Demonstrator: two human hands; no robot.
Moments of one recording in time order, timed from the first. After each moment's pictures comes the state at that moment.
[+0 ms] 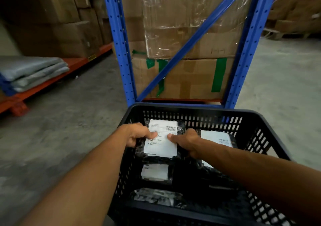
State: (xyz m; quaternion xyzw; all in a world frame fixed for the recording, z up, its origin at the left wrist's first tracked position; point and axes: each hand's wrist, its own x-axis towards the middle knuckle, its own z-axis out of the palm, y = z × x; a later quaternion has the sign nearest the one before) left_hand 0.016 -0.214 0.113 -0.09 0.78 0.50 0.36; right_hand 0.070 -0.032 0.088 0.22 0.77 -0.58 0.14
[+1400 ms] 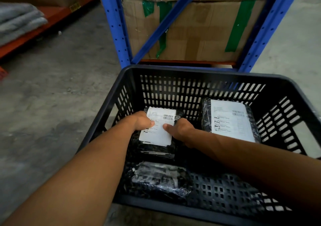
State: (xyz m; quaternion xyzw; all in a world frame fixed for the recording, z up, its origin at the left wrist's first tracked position) left_hand 0.003 -0.204 0.026 -0.06 0.90 0.28 0.34; right_hand 0.047 -0.054 -0.011 0.20 0.83 -0.47 0.19
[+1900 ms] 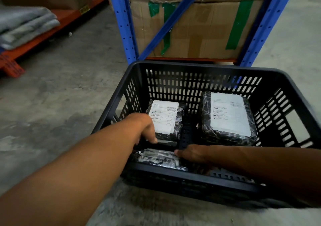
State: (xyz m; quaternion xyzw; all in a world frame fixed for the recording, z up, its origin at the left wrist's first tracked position) left_hand 0.065 -0.197 0.060 -0.08 0.86 -0.05 0.51; right_hand 0.145 -0.039 -0.006 0.14 0.84 -0.33 0.41
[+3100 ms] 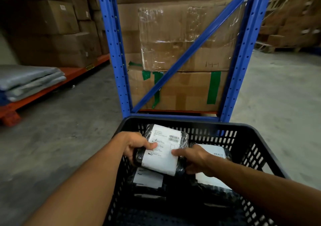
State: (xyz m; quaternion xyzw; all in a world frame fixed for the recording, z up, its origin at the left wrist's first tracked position) left_hand 0.007 -0.198 0.128 -0.09 0.79 0.44 0.43; right_hand 0.078 0.016 0.087 0.18 0.78 -0.57 0.20
